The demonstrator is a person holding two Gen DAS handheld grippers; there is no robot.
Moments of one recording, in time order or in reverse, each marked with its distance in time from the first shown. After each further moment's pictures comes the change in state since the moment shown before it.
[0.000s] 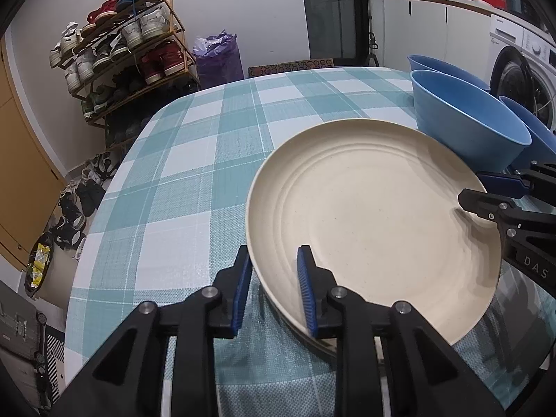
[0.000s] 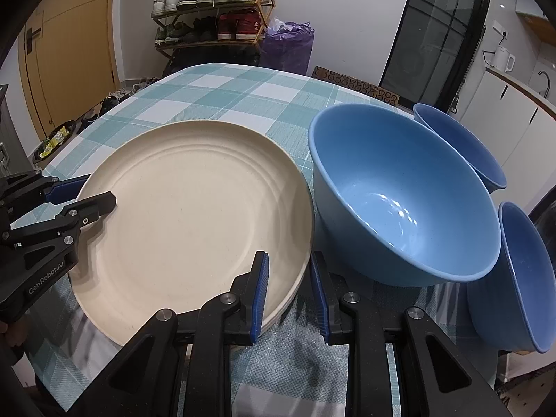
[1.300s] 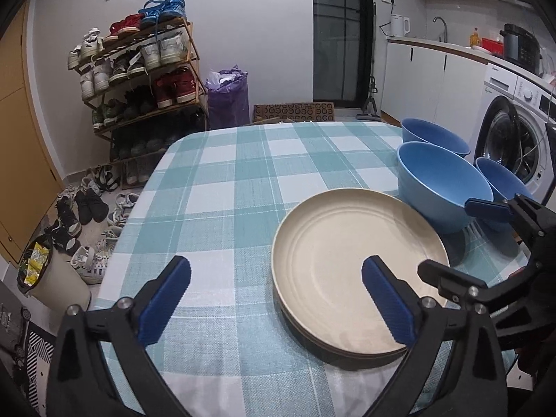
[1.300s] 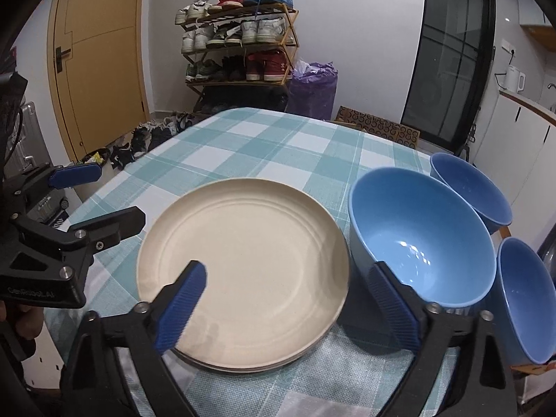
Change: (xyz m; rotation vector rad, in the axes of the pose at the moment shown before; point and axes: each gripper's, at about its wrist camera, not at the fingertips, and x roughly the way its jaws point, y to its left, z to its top) left arm -0.067 0.029 0.016 -0.089 -0.154 -0.047; right arm -0.053 0.017 0.015 -0.013 -0.172 0.126
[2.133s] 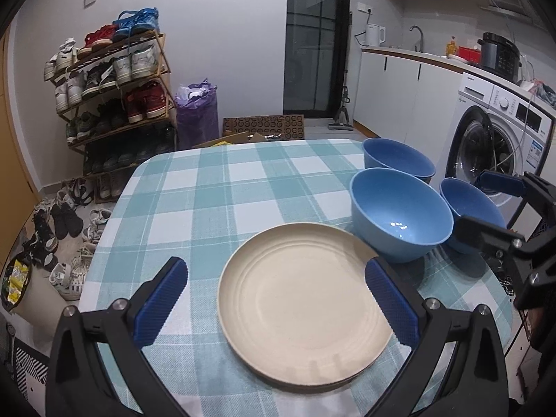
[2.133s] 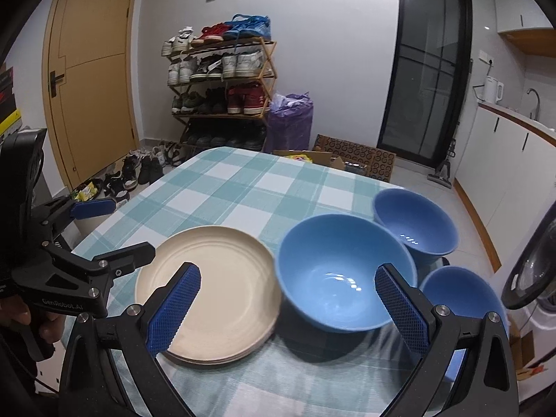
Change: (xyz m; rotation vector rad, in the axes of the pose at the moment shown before) left arm -0.005 -0.038 0.039 0.025 -0.030 -0.121; right arm -0.075 -0.057 0.030 0.035 -0.098 -0.065
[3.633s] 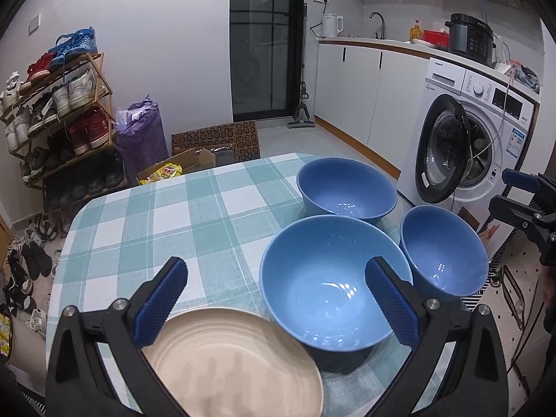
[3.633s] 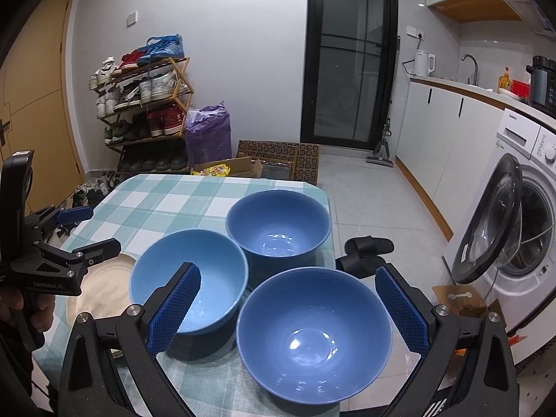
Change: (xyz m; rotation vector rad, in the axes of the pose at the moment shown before) left arm 0.067 -0.092 0.083 0.100 0.025 -0.122; right arm -0.045 -0.183 0.003 0.180 0.005 -0.185
